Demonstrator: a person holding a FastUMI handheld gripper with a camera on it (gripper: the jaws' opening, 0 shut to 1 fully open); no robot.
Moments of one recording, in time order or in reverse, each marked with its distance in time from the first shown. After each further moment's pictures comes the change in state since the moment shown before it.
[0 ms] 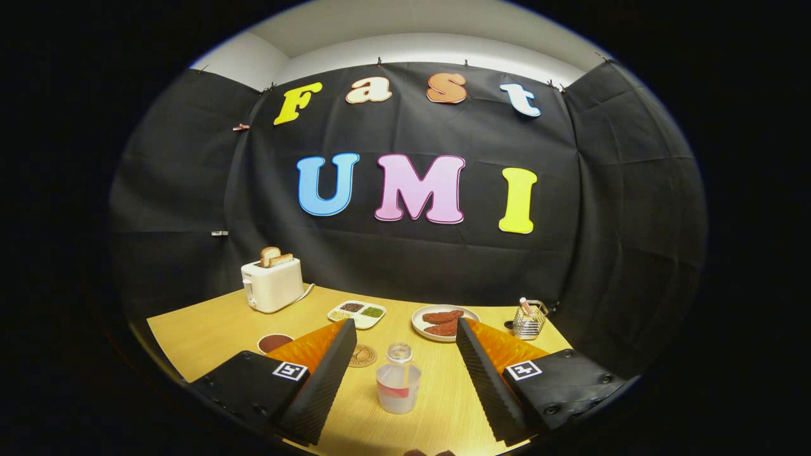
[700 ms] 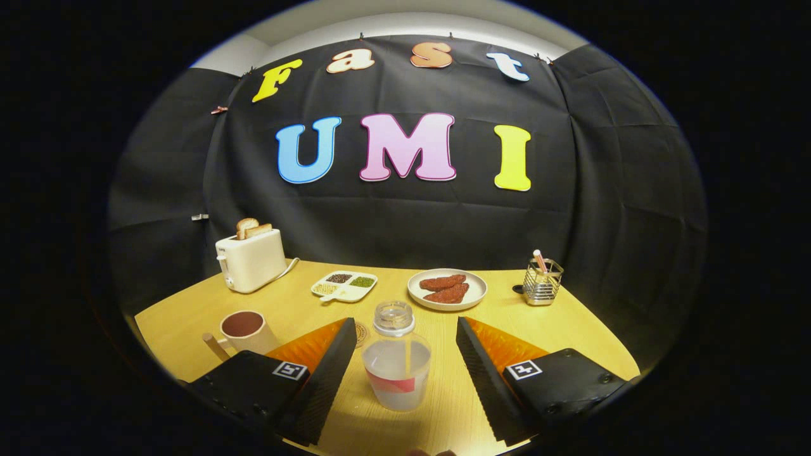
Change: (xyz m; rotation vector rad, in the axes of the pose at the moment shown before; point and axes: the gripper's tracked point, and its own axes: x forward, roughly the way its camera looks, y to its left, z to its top) arm 0.054 -0.003 -0.092 0.043 0.128 -0.056
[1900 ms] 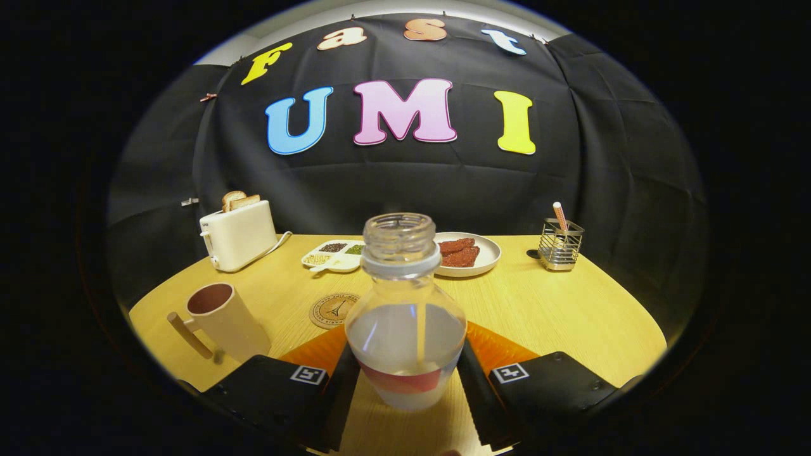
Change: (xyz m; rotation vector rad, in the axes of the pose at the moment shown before) arm 0.040 0.008 -0.061 0.013 0.100 -0.001
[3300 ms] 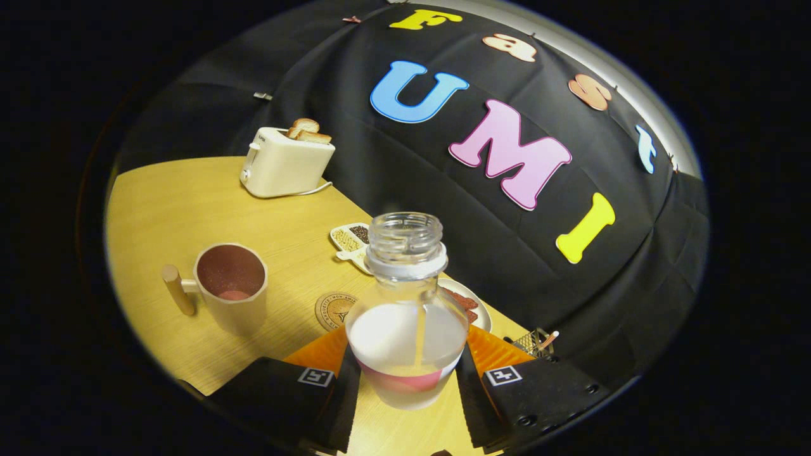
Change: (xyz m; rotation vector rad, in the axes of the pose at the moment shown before) arm 0.002 0.072 0.071 -0.710 0.062 0.024
